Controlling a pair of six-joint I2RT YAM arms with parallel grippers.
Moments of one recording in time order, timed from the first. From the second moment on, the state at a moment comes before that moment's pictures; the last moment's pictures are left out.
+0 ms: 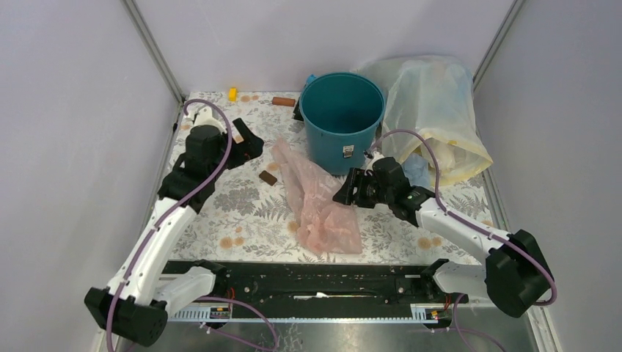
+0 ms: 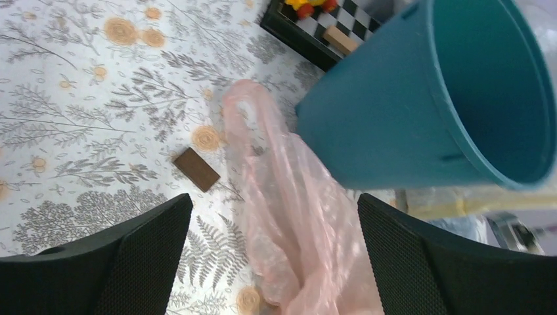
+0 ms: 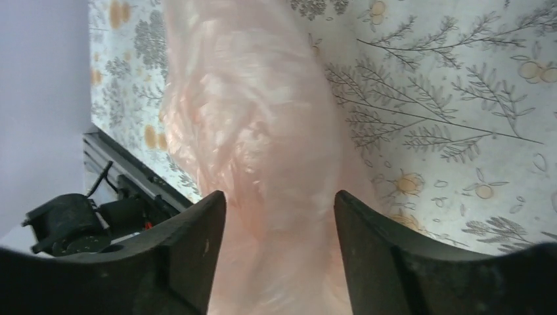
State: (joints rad) left arm -0.32 1.03 1.08 -0.51 -0.12 -0.62; right arm 0.61 1.22 0.68 -0.11 -0.26 0.75
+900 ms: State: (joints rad) left arm -1.07 1.00 0.71 -0.42 -0.10 -0.66; right arm 0.68 0.95 0.65 -0.51 -0.21 0.50
